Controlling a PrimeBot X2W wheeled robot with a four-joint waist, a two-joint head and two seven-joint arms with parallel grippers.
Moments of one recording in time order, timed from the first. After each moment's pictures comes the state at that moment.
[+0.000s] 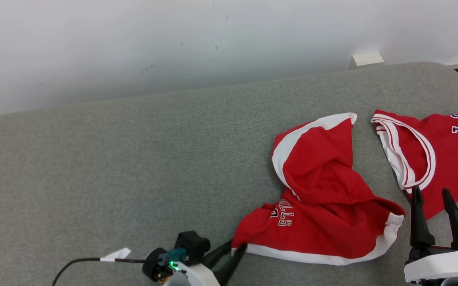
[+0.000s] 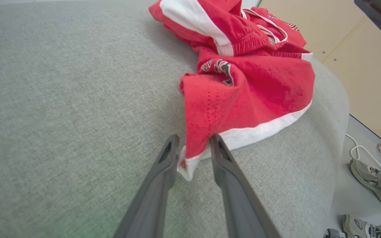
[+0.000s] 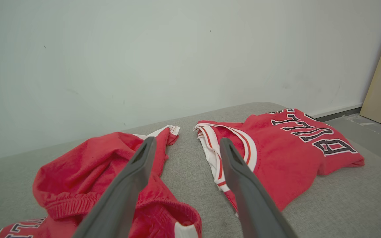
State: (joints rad) left arm -0.38 0.20 -0.79 0.46 -0.52 -0.13 -0.12; right arm -0.14 -0.07 -0.07 0.24 0.35 0.13 -0.20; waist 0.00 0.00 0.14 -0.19
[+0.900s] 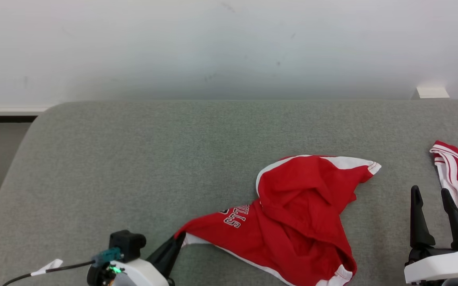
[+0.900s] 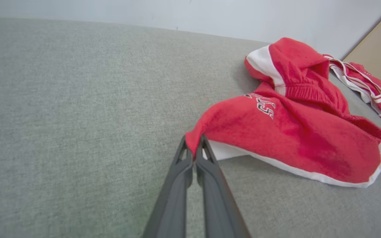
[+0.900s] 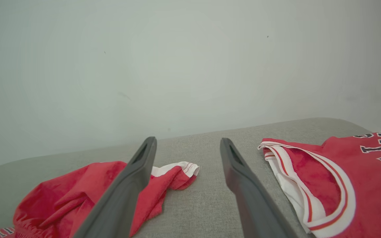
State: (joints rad) left arm -0.34 0.33 -0.68 0.51 -0.66 -0.07 -0.21; right arm -0.13 -0.07 -0.07 0.21 0.35 0.13 -0.19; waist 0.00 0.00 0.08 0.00
